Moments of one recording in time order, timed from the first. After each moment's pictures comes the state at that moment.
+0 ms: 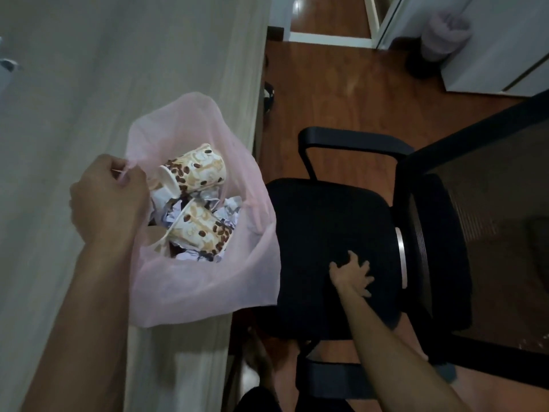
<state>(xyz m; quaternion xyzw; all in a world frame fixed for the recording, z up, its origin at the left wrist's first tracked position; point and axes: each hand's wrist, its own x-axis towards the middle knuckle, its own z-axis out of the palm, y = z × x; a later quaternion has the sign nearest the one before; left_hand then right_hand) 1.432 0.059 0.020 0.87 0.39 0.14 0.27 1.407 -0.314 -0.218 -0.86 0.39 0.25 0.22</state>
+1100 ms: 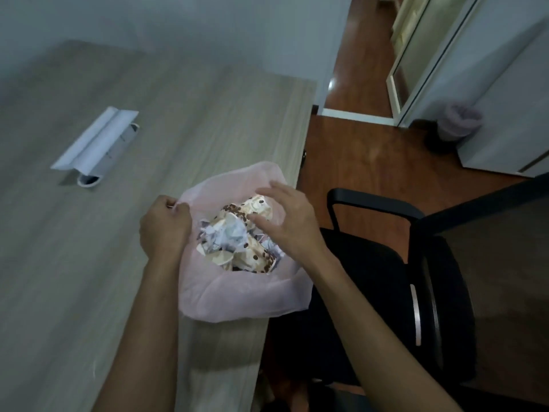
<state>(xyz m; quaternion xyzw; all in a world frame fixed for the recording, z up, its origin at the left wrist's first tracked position) 1.383 0.090 0.093 0.81 0.45 0.14 0.36 1.438 -0.117 0.097 -0.88 -0.23 0.00 0.42</state>
